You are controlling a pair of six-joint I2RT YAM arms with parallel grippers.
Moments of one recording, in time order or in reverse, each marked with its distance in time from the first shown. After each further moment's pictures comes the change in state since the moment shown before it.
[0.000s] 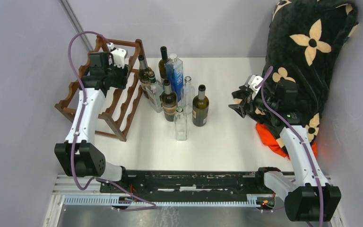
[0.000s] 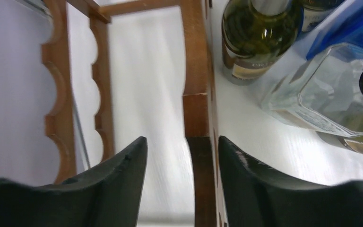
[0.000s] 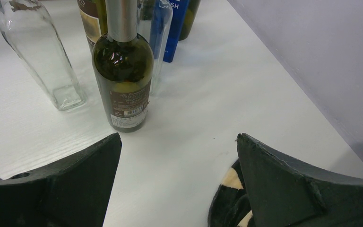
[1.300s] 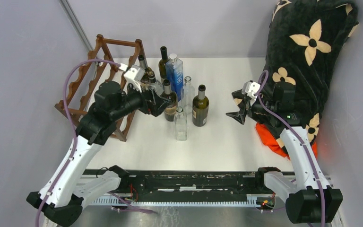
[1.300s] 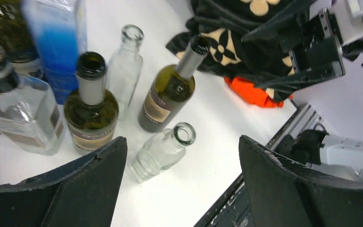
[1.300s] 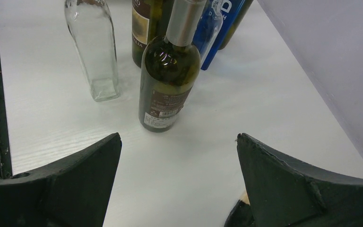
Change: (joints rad) left arm -0.465 -0.530 -0.245 0.178 0.211 -0.645; right arm 0.027 -0.016 0.012 -0.130 -0.127 -0.121
